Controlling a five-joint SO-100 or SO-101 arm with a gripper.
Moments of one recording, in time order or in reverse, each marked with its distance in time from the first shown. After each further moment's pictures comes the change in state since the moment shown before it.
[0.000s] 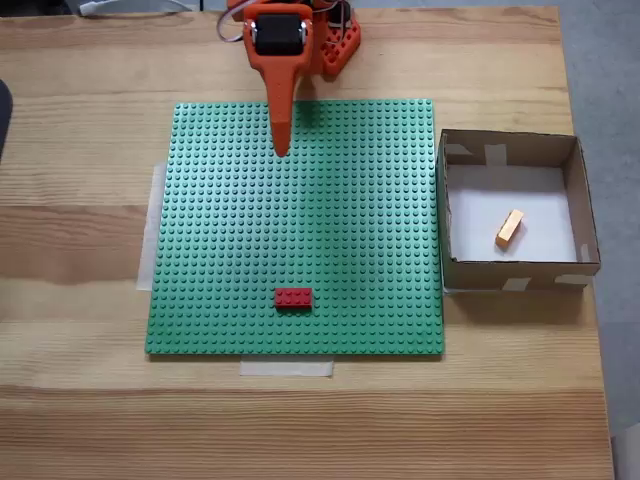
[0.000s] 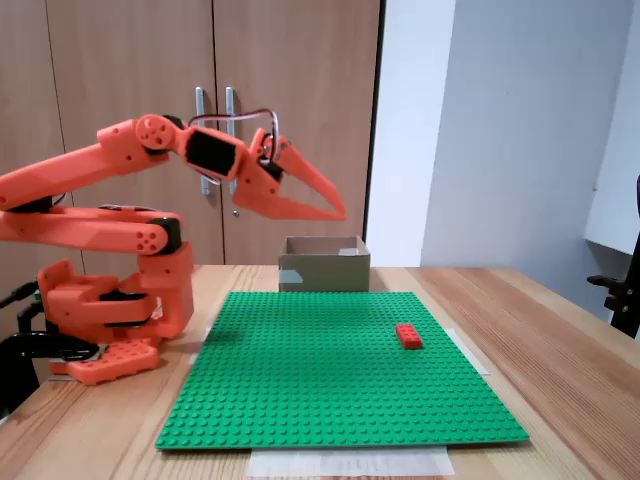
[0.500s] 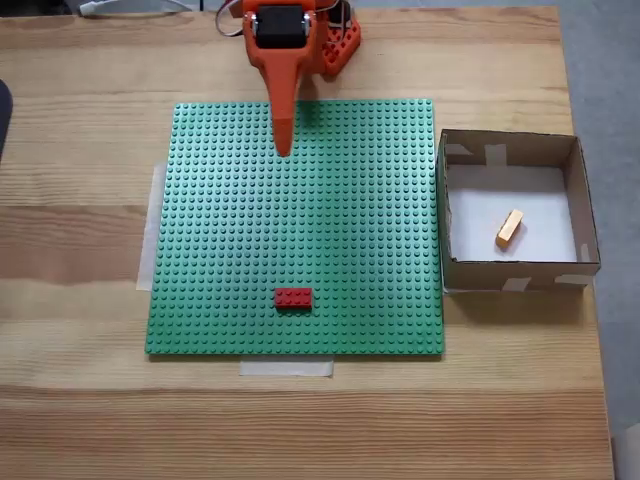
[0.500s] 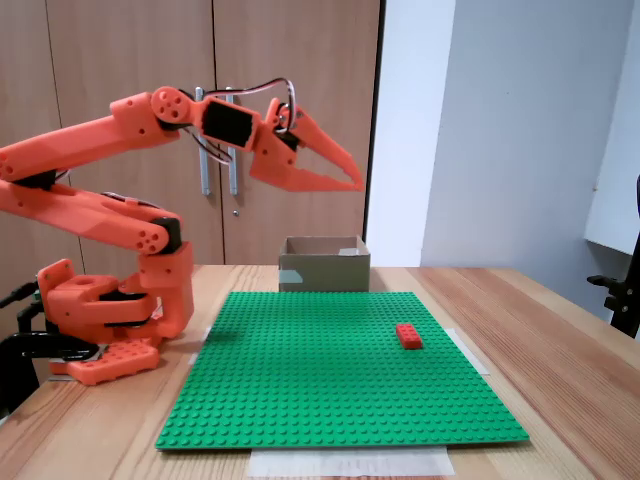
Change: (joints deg) arm -0.4 -13.0 -11.2 -5.0 -0.3
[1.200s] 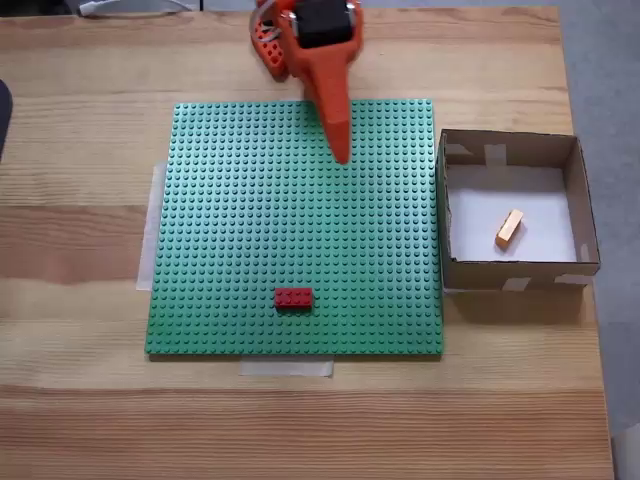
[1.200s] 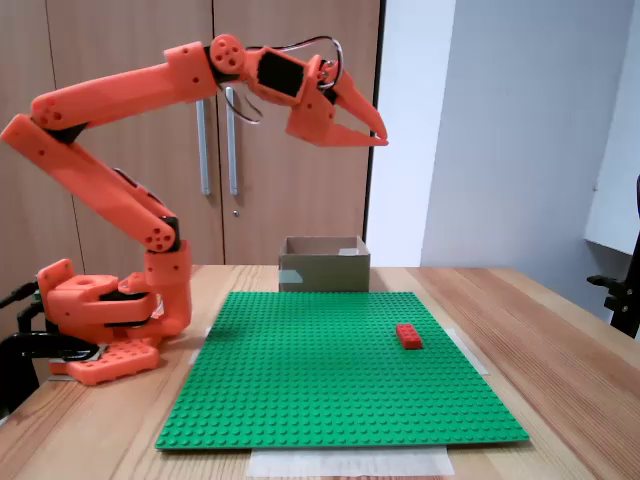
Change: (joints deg) arm -10.5 -23.8 -25.0 -0.6 3.2
